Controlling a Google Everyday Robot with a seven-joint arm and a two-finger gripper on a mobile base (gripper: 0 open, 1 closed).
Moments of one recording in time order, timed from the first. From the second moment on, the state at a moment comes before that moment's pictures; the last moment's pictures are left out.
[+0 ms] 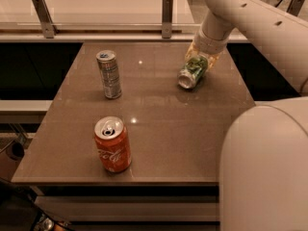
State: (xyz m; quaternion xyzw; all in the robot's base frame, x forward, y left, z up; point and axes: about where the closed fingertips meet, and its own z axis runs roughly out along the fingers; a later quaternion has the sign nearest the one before) arm 0.742 -0.170 0.846 0.18 0.96 0.08 0.19
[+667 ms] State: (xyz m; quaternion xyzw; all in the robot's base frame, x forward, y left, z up) arm 0.725 -0.216 0.865 0.22 0.92 0.13 0.28
